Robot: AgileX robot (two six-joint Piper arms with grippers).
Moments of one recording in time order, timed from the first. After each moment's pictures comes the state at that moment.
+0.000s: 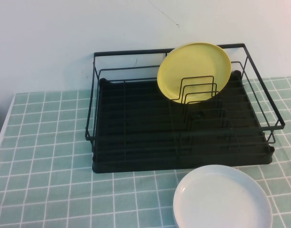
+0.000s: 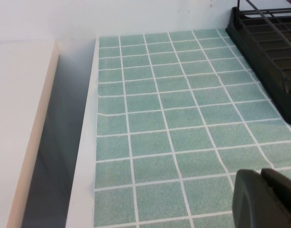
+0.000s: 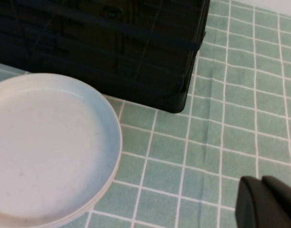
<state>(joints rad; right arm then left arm) 0.24 0.52 -0.56 -0.06 0.75 -0.11 0.02 -0.01 0.02 -0.11 0.37 0.06</state>
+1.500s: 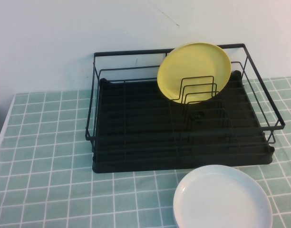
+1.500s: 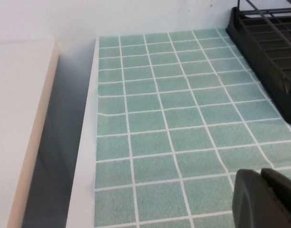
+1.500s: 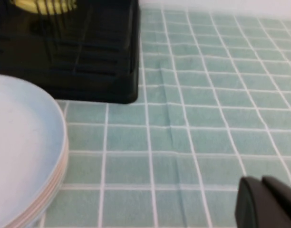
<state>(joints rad) 0.01 -0.01 0.00 -0.01 0.48 -0.10 0.02 -0.01 0.02 -0.11 0.37 0.06</state>
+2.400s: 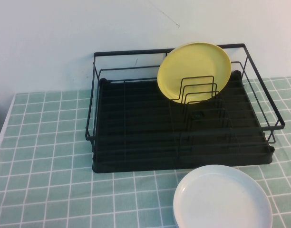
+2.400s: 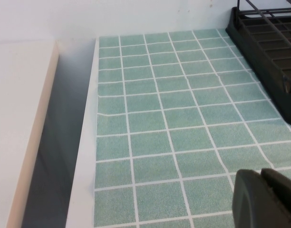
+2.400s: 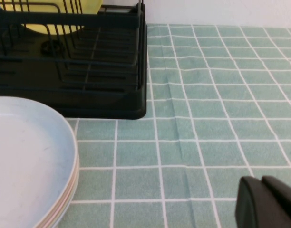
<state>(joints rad) 0.01 -0.01 0.02 0.05 0.43 -0.10 0.02 -0.01 0.02 -0.11 0.37 0.06</state>
